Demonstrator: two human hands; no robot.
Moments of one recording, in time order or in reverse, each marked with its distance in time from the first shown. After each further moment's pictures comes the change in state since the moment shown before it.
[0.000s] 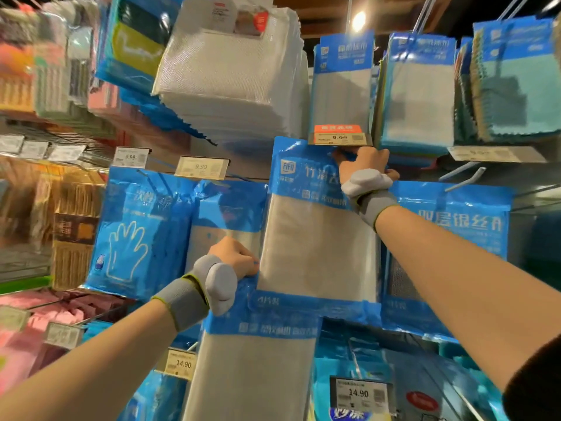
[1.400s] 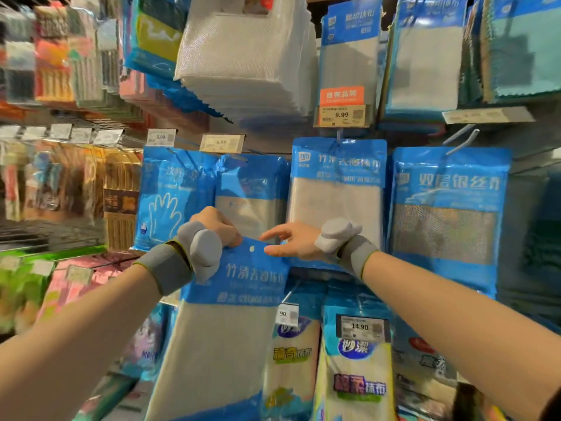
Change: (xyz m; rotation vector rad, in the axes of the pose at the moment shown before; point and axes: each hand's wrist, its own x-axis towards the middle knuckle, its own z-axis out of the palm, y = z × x) left_hand -0.073 -0.009 -0.043 0.137 0.138 -0.173; right_hand -0.163 0.021 0.032 0.114 -1.087 -0.430
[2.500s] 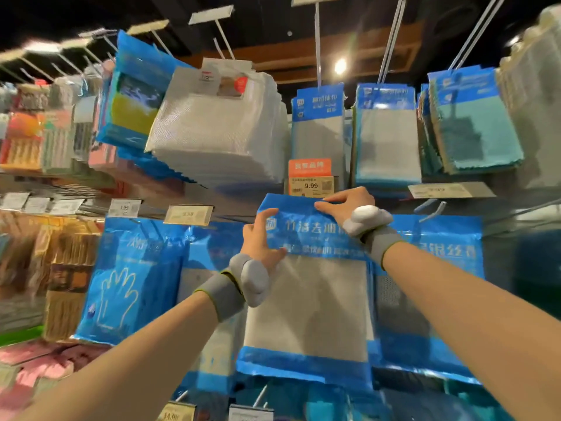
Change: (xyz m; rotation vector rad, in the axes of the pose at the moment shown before) left_hand 0.050 0.126 0.046 -0.411 0.038 0.510; right_hand 0.000 0.029 -0.176 0.092 0.878 0.162
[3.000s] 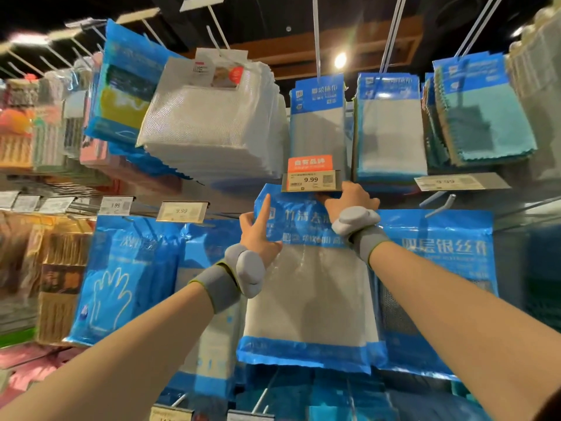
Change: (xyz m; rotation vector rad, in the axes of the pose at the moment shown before) left_hand 0.025 -0.011 0.008 0.107 -0.014 0.001; right_hand 0.011 -0.001 0.017 -0.201 0.148 0.033
